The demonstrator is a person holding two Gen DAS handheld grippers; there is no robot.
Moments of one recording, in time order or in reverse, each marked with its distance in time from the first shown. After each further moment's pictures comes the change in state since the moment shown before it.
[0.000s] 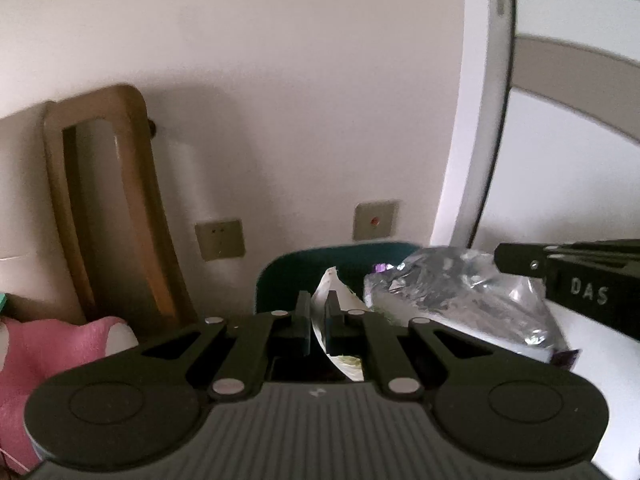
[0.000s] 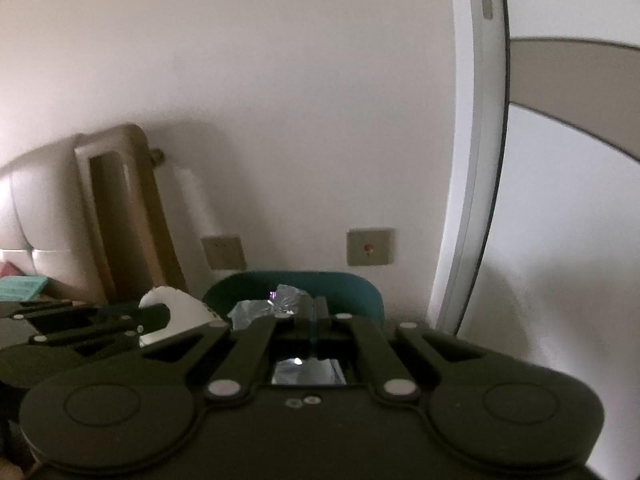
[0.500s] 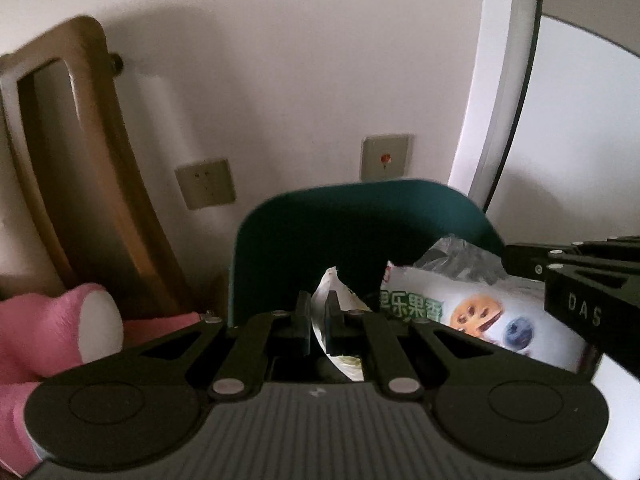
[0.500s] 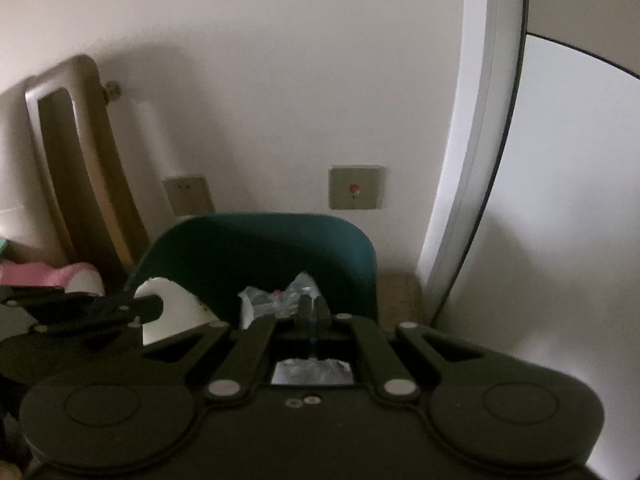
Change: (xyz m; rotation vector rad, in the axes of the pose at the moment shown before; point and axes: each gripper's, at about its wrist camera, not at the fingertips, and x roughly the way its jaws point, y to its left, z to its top) left arm 0.076 -0.007 -0.009 0.016 0.188 0.016; right arm 0.072 -0.003 -0.019 -0.022 0.162 -0.066
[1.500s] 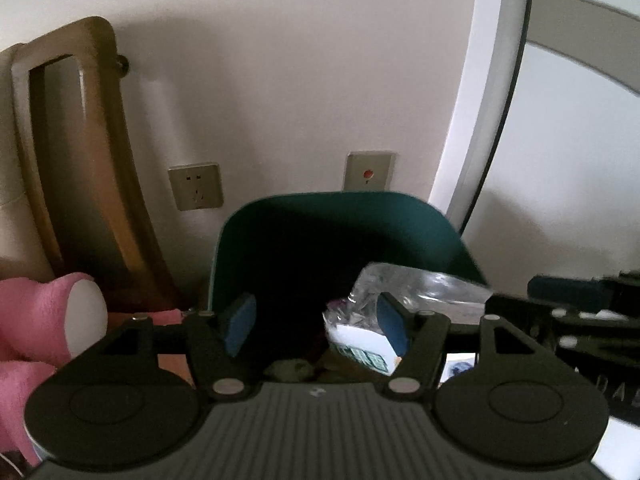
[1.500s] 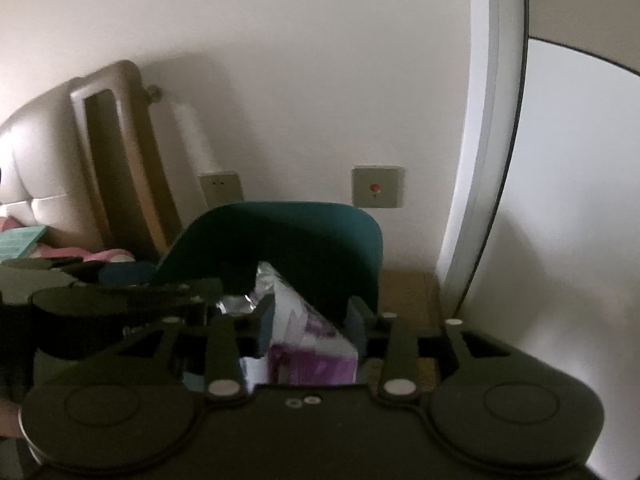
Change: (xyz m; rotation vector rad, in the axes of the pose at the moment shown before) left arm -0.029 -0.003 -0.013 -0.066 -0.071 -0.046; right arm -0.052 -0.017 -0.024 -0.029 -0.049 0.124
